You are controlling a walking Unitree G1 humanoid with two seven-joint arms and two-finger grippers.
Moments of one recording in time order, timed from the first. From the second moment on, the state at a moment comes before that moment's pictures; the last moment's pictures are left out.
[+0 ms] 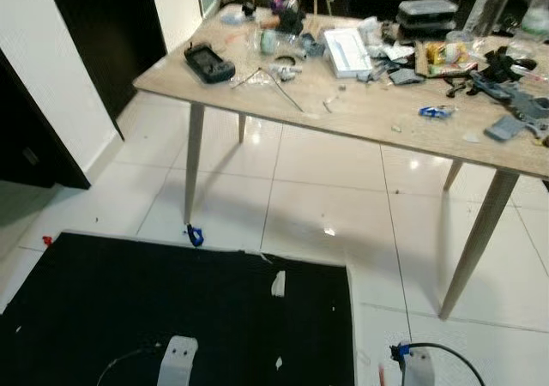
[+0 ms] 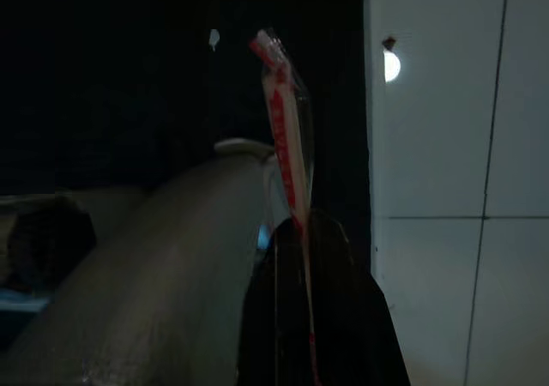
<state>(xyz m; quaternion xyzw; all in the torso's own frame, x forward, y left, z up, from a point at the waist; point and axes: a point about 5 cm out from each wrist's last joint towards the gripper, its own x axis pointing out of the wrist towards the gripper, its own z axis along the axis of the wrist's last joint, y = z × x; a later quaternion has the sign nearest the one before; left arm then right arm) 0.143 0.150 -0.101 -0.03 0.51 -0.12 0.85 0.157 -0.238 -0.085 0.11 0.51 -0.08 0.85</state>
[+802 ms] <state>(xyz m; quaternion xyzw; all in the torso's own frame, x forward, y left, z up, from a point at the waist) 0.135 0.156 -0.104 -0.03 0.52 -0.12 0.84 0.144 -0.218 -0.097 0.06 0.56 -0.05 0.83</state>
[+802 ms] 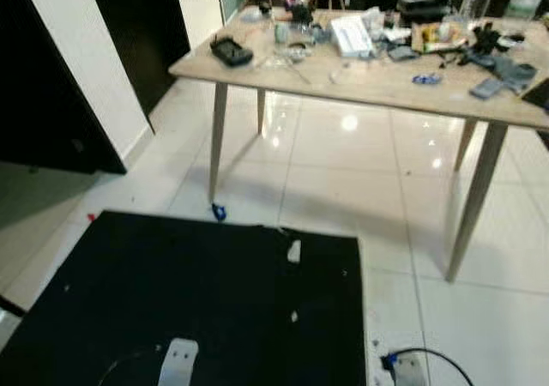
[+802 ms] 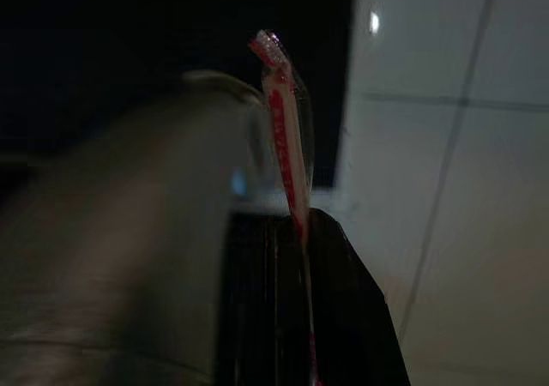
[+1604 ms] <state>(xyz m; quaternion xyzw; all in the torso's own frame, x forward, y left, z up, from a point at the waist) 0.141 0.155 -0.102 -0.03 0.52 -0.12 0.85 0.142 -0.211 -0.099 0.06 0.56 -0.05 0.83</state>
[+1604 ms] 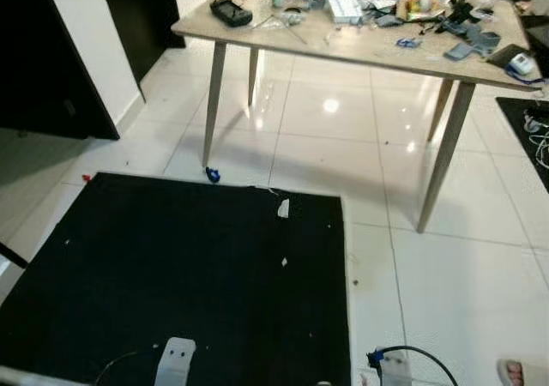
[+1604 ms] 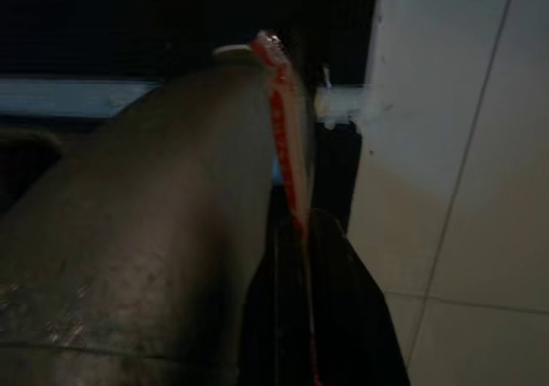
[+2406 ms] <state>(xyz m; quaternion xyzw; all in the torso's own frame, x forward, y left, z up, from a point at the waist) 0.134 0.156 -0.105 -0.03 0.52 -0.12 0.84 0.143 -0.212 -0.098 0.05 0.55 -0.06 0.83</state>
